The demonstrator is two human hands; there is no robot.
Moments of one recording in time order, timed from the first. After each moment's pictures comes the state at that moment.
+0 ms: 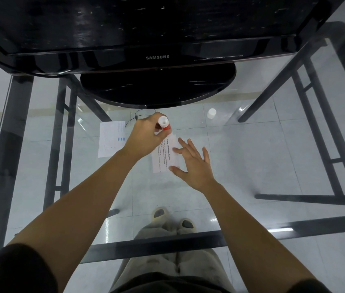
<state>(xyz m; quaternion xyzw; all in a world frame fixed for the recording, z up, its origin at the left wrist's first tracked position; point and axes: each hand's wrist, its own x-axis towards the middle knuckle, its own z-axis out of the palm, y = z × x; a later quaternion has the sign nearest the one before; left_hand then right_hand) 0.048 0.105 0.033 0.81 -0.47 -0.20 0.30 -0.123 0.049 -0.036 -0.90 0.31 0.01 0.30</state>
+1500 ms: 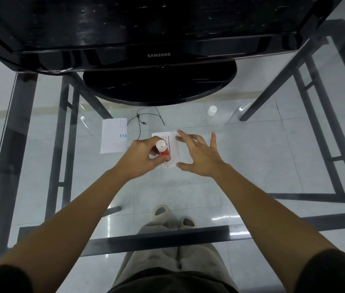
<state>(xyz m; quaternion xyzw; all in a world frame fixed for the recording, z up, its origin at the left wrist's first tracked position) 0.029 0.159 0.036 0.78 -0.49 -0.28 0.28 -0.124 0.017 -0.014 -0.94 0.24 0.07 0.23</state>
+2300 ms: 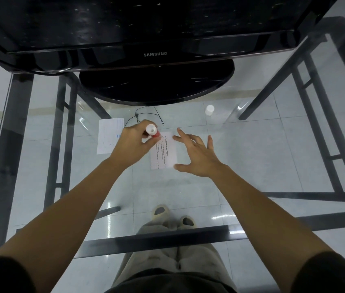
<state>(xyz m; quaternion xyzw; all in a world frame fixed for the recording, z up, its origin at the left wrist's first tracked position) 0.045 0.142 0.039 0.80 -0.46 -0.21 0.32 -0.125 0.018 -0.015 -0.91 0.25 0.07 0.31</state>
